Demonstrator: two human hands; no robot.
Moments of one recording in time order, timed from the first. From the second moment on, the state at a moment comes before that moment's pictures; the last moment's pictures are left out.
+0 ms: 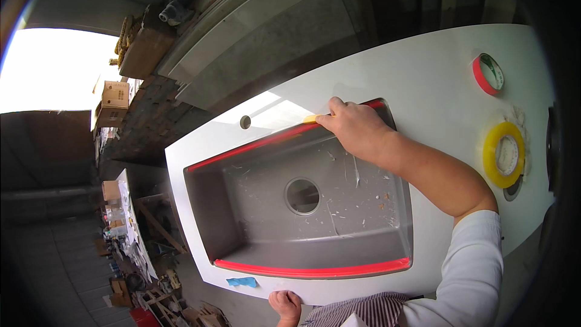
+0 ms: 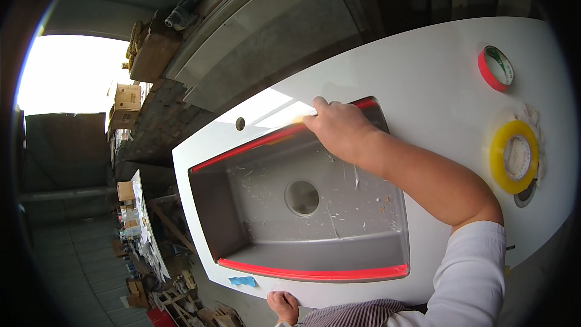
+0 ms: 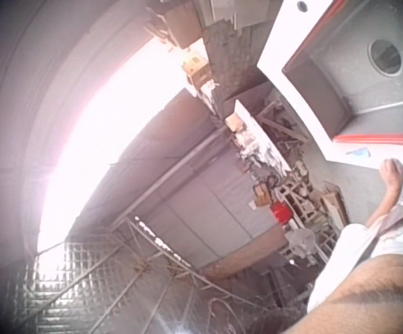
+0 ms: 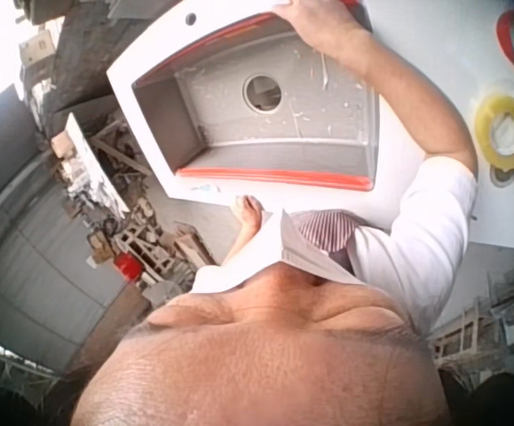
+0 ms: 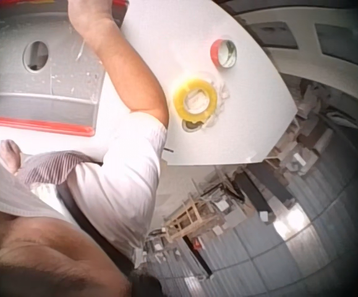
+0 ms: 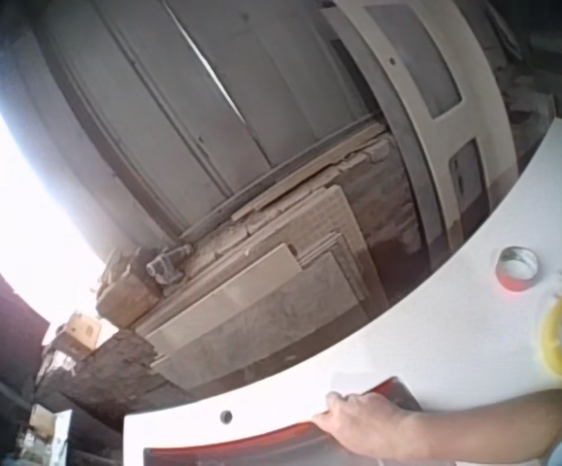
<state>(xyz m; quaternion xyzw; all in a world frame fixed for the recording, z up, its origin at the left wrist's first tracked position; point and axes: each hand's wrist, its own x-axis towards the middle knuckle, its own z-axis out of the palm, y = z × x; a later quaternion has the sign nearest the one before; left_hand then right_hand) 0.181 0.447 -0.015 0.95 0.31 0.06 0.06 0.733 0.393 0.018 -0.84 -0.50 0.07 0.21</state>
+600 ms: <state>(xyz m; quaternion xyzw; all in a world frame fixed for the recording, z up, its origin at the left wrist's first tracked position) 0.185 0.445 -0.014 0.95 0.31 0.07 0.06 0.736 0.390 0.027 -0.85 -0.48 0.08 0.20</state>
